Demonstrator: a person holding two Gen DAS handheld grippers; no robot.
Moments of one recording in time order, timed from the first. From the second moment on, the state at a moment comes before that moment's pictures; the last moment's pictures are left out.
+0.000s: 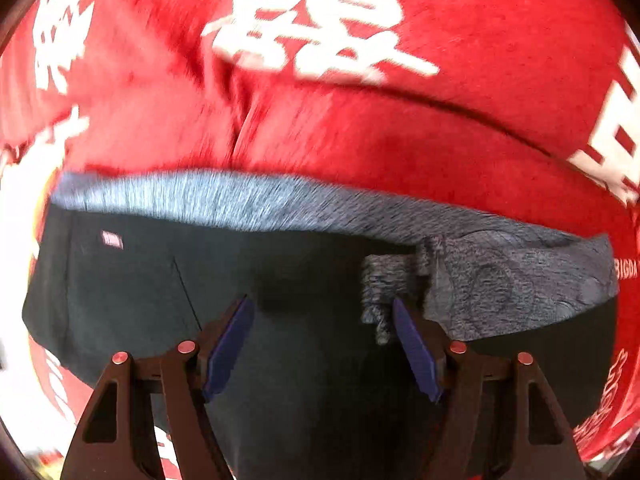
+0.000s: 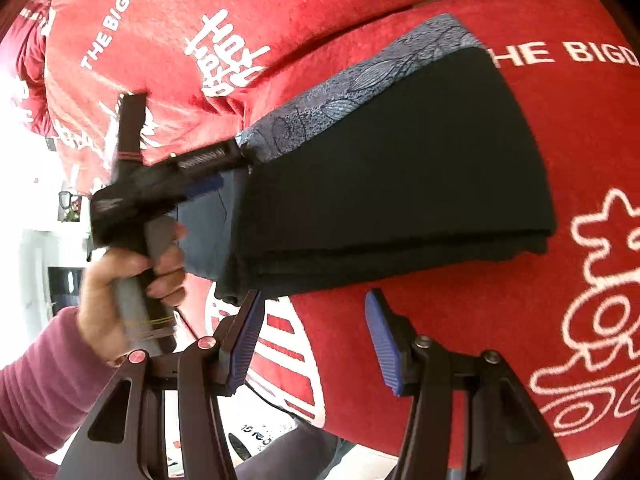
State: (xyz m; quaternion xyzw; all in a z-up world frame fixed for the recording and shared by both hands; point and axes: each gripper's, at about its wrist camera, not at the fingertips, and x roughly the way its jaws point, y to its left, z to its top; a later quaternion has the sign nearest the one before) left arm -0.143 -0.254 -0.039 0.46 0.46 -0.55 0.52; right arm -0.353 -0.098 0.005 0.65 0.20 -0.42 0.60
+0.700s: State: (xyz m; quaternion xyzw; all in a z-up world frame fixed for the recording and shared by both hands) left arm -0.112 -0.192 -0.012 0.48 0.49 -0.52 0.51; right arm -0.357 -0.102 0.008 0.64 0.23 -0.42 0.60
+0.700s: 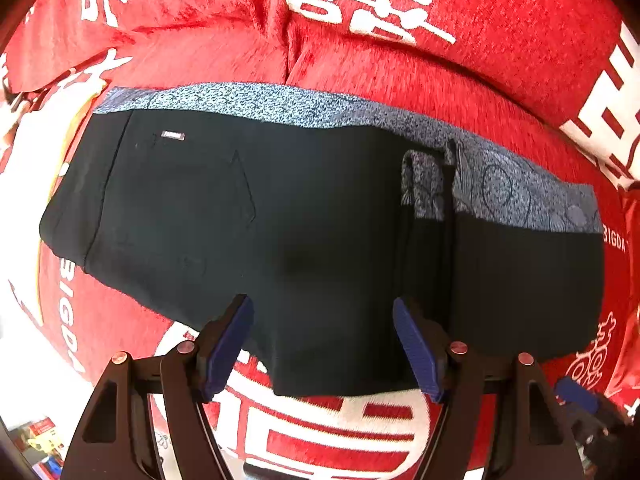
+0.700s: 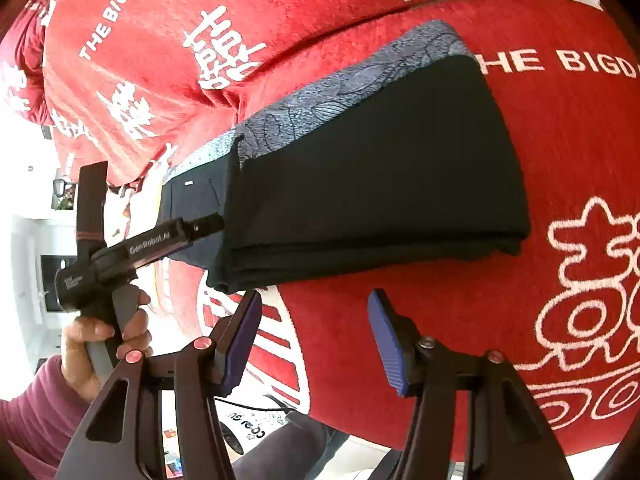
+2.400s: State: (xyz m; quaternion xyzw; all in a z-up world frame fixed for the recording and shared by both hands) left arm 0.169 -0.192 -0.057 0.13 0.68 -0.53 0.50; right arm -0.159 -0.147 -0.037 0.59 0.43 -0.41 0.54
